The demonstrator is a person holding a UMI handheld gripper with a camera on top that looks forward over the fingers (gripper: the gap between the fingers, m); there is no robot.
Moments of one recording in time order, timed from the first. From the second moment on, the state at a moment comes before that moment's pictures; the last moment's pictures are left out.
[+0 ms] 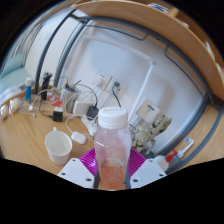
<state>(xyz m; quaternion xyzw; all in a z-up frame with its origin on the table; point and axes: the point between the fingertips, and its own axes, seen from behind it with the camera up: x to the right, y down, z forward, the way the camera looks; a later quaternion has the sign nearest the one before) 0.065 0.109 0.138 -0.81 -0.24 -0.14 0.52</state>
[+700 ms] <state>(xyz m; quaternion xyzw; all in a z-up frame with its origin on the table) 0.052 0.133 0.092 -0.79 -0.05 0.04 0.61</state>
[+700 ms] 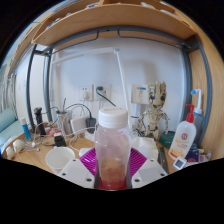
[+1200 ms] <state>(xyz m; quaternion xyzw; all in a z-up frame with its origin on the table) 0.076 0.051 0.055 -0.85 -0.03 0.04 0.53</state>
